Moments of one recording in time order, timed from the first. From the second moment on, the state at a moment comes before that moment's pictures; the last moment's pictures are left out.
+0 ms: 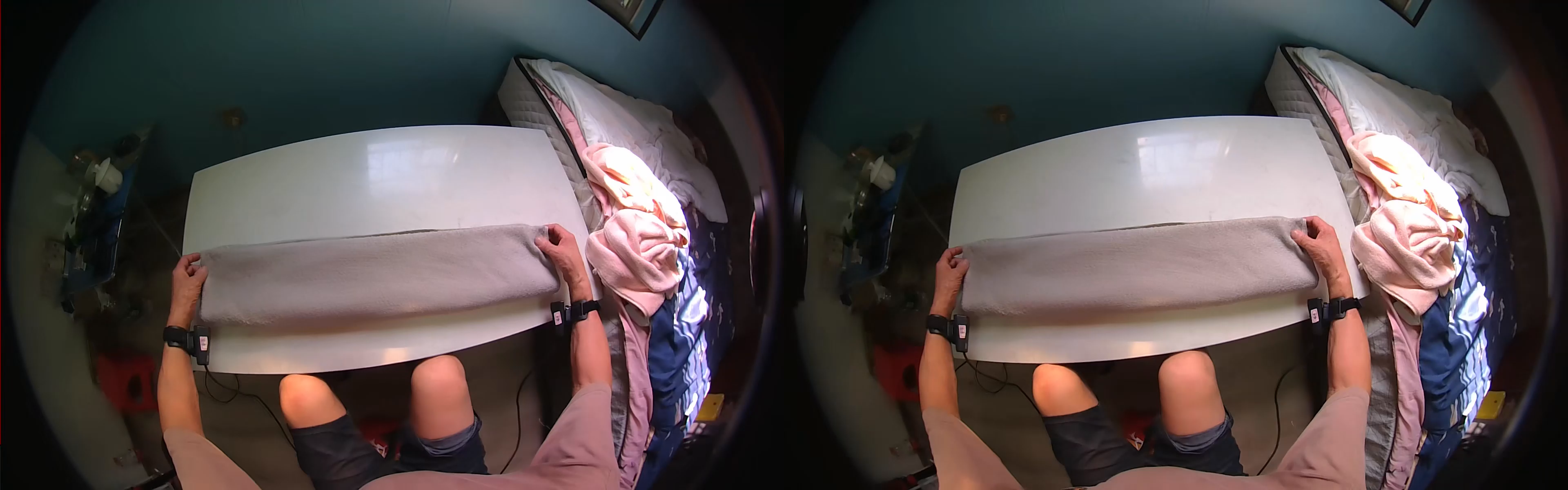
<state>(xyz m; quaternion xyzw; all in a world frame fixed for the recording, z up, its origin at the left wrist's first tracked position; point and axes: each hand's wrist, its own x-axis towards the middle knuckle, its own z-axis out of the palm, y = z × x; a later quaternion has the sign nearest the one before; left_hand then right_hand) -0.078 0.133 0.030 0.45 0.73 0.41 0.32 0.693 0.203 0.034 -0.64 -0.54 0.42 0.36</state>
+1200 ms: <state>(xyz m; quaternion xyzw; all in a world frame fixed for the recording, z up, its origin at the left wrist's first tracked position) 0.142 0.139 0.025 0.74 0.66 0.16 0.05 0.408 0.155 0.065 -0.44 -0.88 0.10 0.15</state>
